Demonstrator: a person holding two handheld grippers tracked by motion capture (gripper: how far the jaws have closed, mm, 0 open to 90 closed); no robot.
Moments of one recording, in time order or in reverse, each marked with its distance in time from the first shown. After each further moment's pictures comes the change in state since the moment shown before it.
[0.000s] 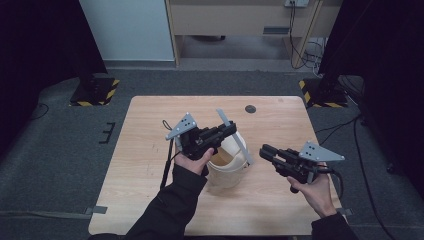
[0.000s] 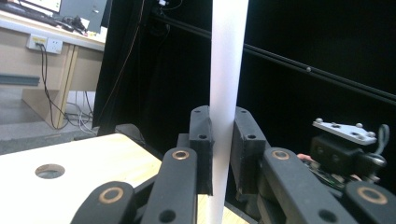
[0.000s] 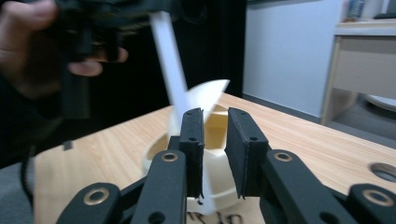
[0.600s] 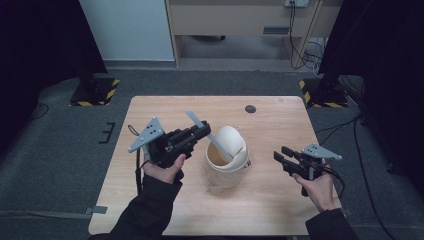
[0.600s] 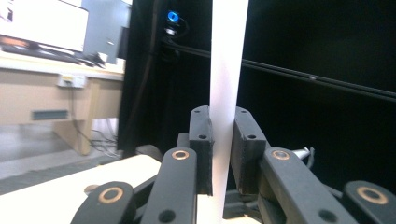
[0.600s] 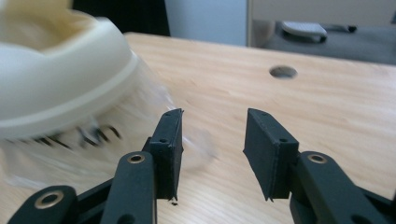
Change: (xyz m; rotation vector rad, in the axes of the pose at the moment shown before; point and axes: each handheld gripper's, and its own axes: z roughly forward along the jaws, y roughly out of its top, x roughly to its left) left arm -0.006 0.029 -0.071 -0.075 0.064 0.126; right arm -0.052 -0.056 -0.006 0.217 -0.314 0.118
